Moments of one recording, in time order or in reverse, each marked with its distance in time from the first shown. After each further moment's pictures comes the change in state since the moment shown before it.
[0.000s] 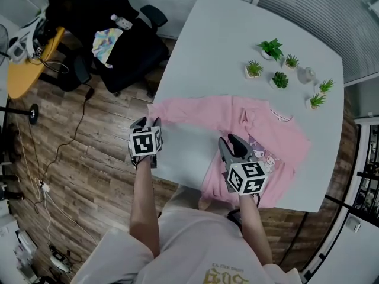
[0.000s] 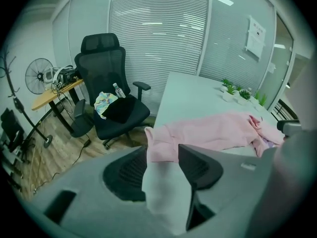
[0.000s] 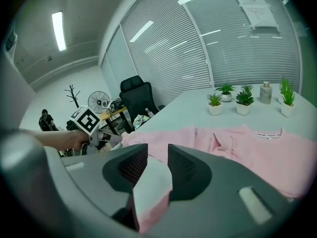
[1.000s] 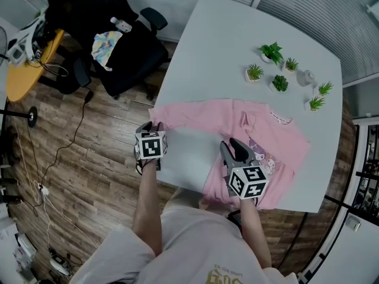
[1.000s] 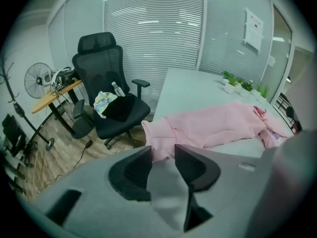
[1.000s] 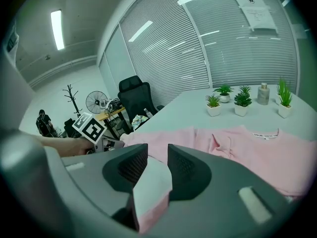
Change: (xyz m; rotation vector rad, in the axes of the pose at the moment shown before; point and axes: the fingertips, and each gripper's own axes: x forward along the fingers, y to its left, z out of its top) left arm 0.020 0.003 -0.016 0.033 0.008 0.015; right arm -0.003 0.006 0.002 0.006 0.001 -0.025
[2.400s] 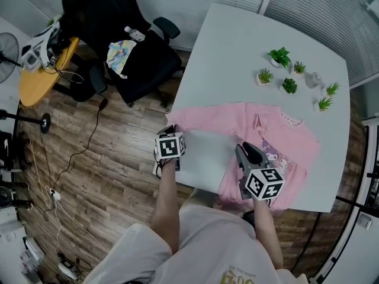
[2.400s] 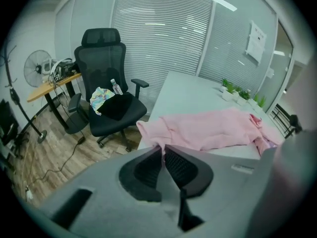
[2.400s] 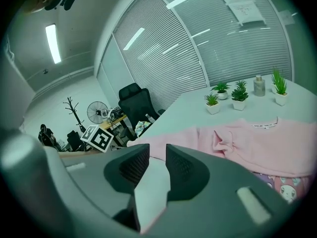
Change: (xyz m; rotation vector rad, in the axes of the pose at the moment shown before) left arm 0.003 -0.007 0.000 -0.067 -0.026 -0.062; right arm -0.015 0.013 0.004 0.103 -0.054 0.033
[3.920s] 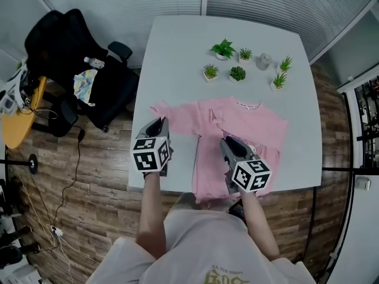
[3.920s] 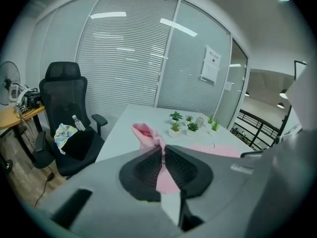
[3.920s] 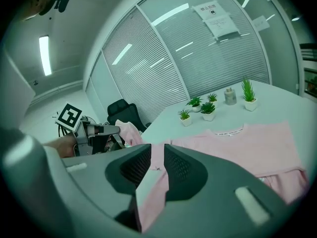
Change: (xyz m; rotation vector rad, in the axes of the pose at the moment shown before) left arm -0.106 -0.183 0.112 0.197 -0.269 -0.318; right arm -0.082 -0.063 0.023 0.106 -0.155 -0.106
